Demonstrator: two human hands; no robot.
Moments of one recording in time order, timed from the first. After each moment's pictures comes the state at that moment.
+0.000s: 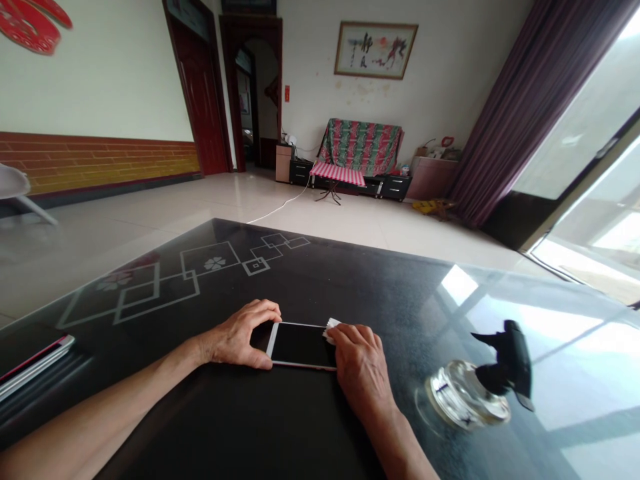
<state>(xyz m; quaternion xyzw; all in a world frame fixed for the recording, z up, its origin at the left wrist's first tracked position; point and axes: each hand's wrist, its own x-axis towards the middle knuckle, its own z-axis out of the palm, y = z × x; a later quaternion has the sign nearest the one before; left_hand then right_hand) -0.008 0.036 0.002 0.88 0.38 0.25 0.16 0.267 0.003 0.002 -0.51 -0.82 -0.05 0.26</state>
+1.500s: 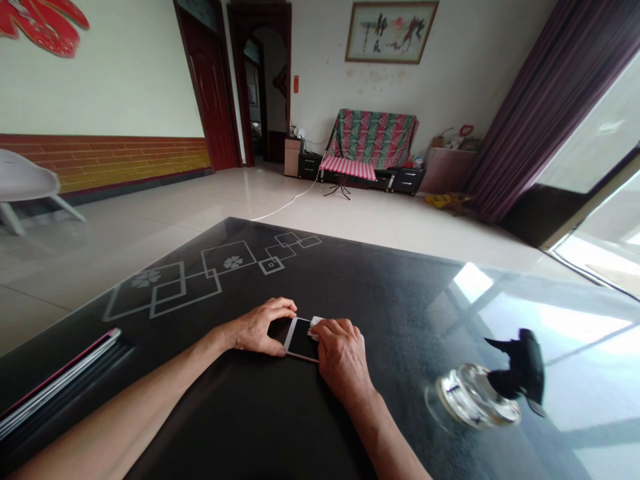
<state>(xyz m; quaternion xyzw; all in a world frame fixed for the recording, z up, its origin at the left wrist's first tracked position) -0.016 0.045 0.006 0.87 0.37 0.23 0.23 0.216 0.007 0.011 -0.47 -0.84 0.04 0.25</state>
